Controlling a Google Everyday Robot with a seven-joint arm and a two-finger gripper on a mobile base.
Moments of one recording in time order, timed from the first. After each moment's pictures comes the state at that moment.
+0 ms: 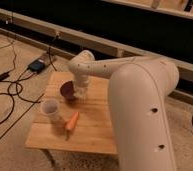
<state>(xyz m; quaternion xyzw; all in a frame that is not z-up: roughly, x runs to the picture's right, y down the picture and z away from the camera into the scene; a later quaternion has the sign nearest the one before) -0.101 0.006 0.880 -0.20 0.14 0.71 0.66</state>
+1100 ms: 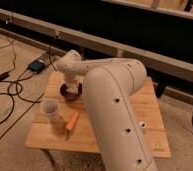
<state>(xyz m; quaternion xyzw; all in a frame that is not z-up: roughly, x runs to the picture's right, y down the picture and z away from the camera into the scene) -0.142 -0.018 0.936 -0.17 0.12 0.69 0.69</state>
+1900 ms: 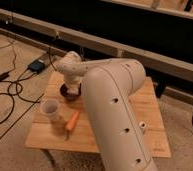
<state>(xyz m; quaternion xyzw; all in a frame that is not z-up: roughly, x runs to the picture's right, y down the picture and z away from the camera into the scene) -0.141 -0.011 0.937 -0.17 0.12 0.68 0.70</state>
